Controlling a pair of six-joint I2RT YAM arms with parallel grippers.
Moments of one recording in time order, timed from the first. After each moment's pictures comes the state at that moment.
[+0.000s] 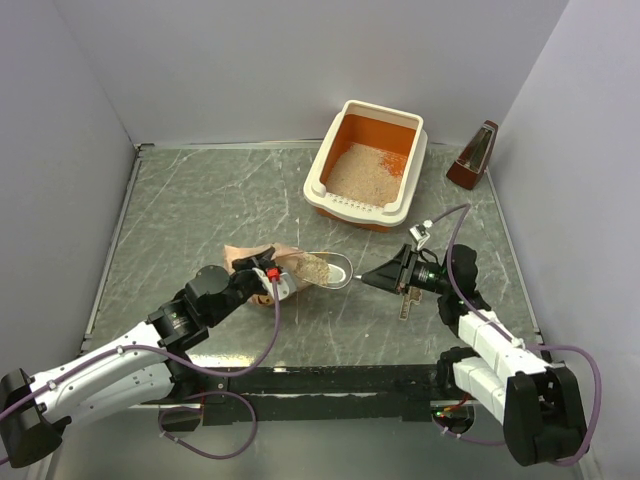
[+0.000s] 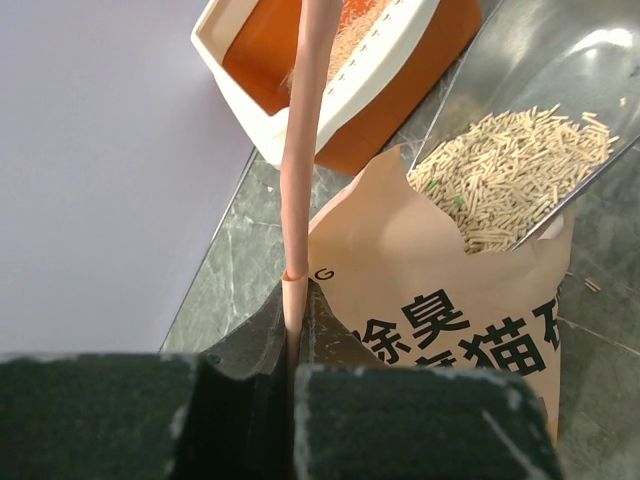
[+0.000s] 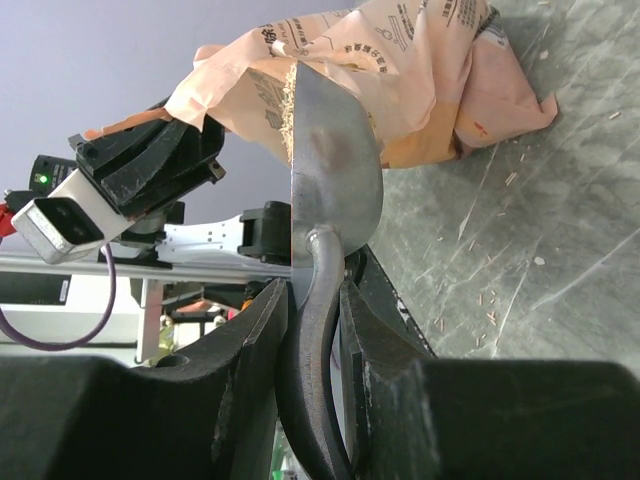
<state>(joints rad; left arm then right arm) -0.91 0.73 0.49 0.11 -0.17 0.74 0.15 0.93 0.27 0.47 -1.01 1.10</state>
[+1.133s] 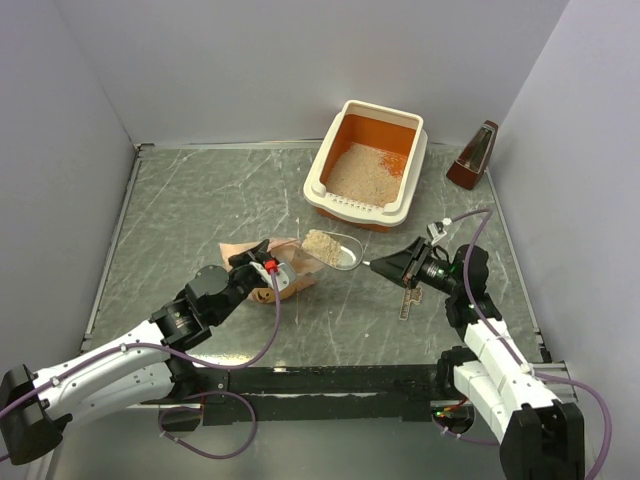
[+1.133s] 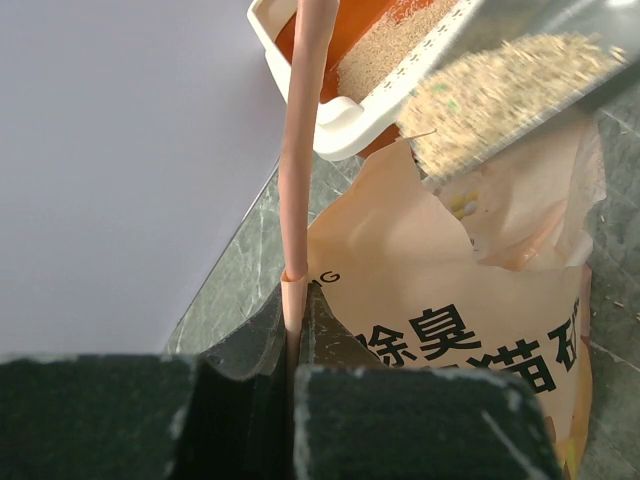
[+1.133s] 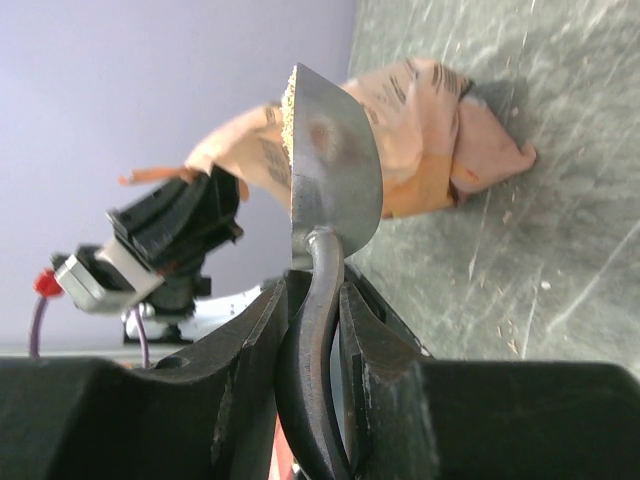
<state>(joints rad) -0.91 0.75 0.49 0.20 -0.29 0.72 0.10 0.76 0.32 0.26 -0.86 1.20</state>
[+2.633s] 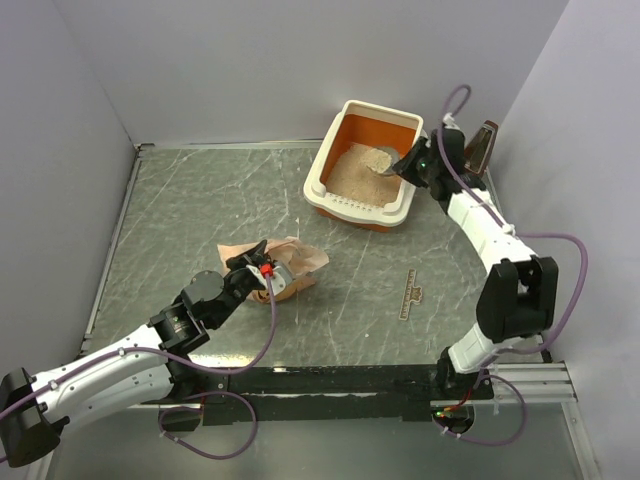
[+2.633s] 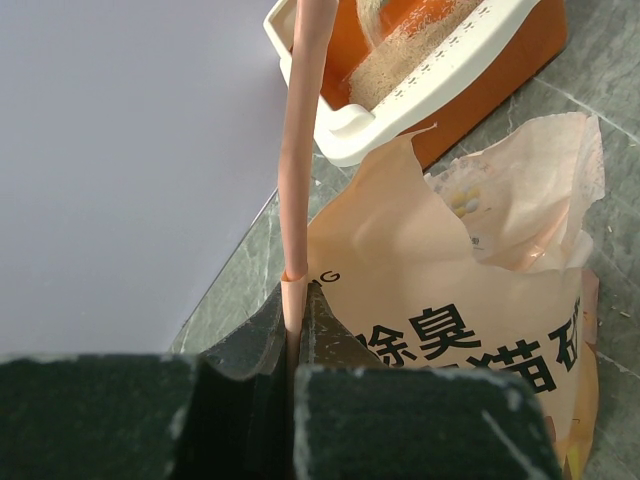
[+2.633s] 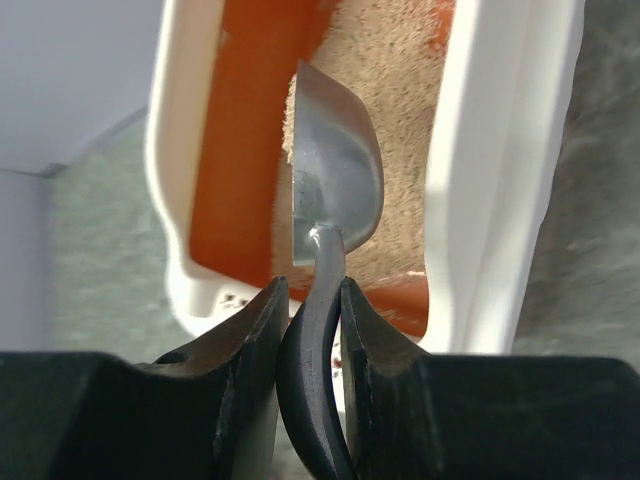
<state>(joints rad) -0.92 0.71 0.44 0.25 -0.31 0.72 0.12 1.57 1.32 -0.22 -0.11 0.64</state>
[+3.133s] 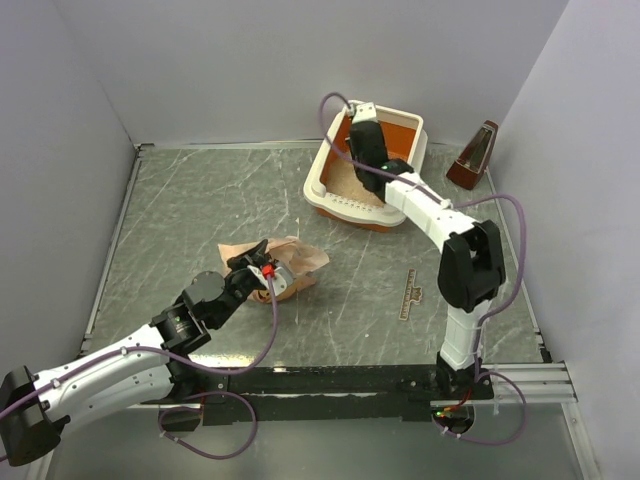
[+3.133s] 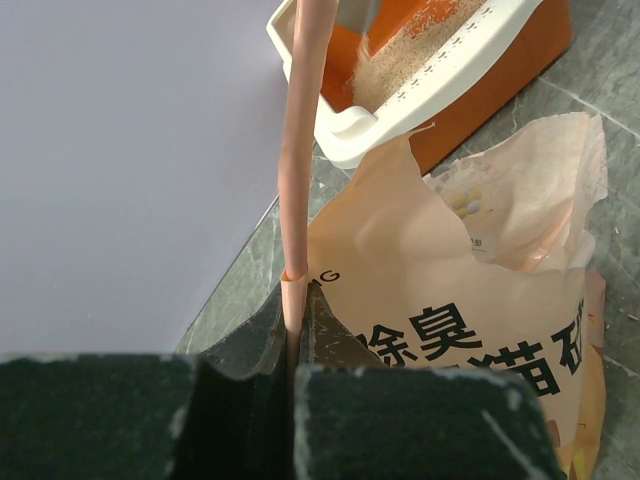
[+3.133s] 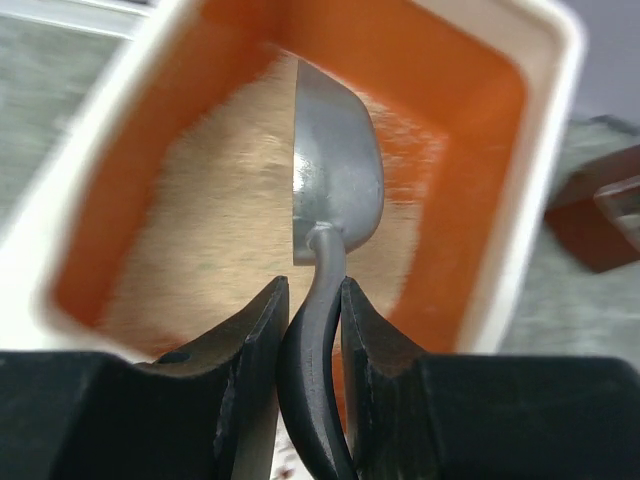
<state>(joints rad) -0.92 0.72 0.44 0.28 -0.31 0.74 0.46 1.89 1.68 -0.29 0.46 0.02</state>
